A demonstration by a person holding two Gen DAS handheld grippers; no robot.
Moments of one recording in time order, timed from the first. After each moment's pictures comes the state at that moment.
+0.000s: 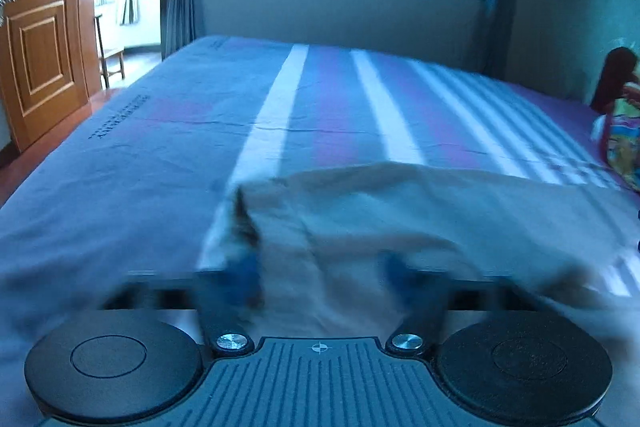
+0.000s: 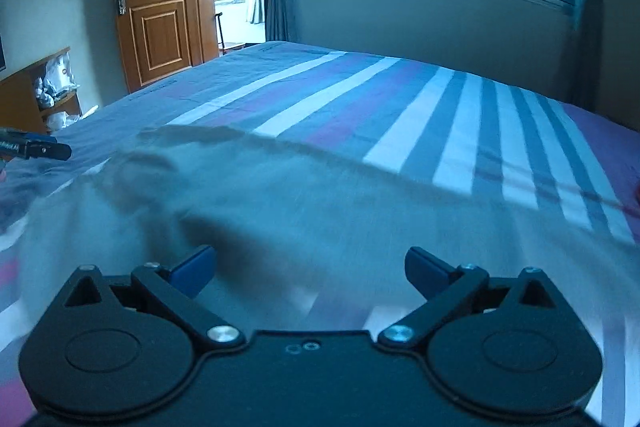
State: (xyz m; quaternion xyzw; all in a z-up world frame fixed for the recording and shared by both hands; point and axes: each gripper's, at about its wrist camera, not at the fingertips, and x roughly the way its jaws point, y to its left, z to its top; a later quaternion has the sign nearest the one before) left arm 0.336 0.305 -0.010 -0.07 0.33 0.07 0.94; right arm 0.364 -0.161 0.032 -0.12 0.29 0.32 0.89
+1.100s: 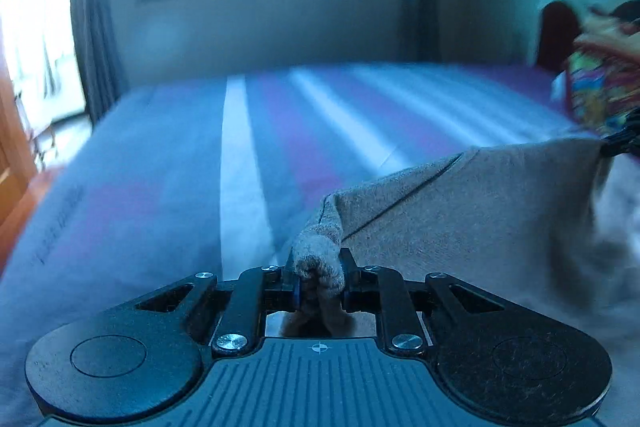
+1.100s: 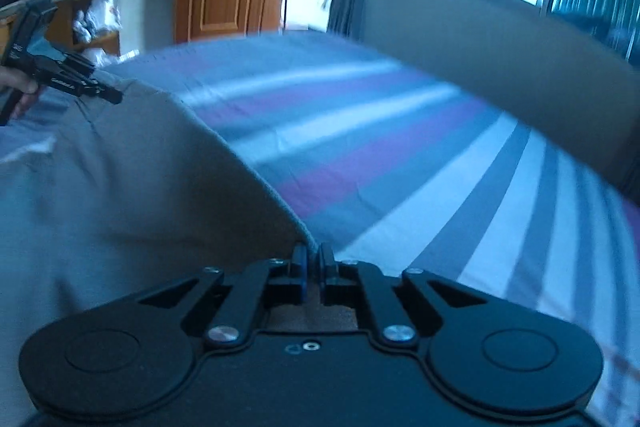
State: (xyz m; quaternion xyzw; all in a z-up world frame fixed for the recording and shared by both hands) left arm 0.403 0.334 -0.016 0.03 0.26 -0.05 0.96; right arm 0.458 -0.119 0.035 -0.23 0.26 0.40 0.85
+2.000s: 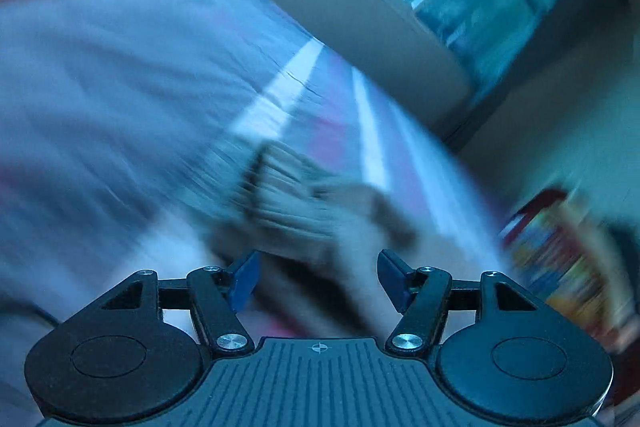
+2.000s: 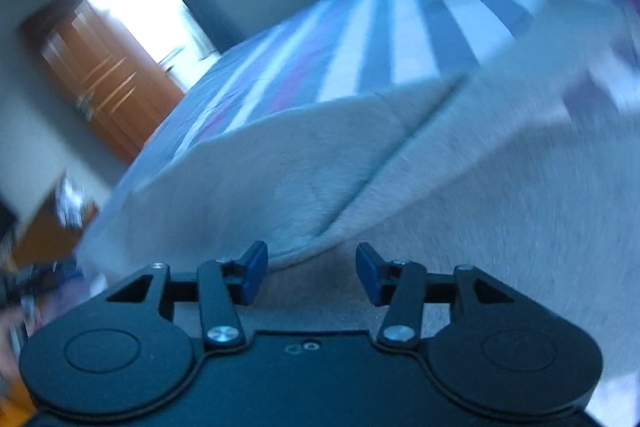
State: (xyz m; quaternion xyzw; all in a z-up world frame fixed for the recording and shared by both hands) left arm 0.093 0.328 -0.078 -0.38 0.24 0.01 0.89; right arm 0.255 -0.253 -0.031 0.18 0.41 0.26 0.86
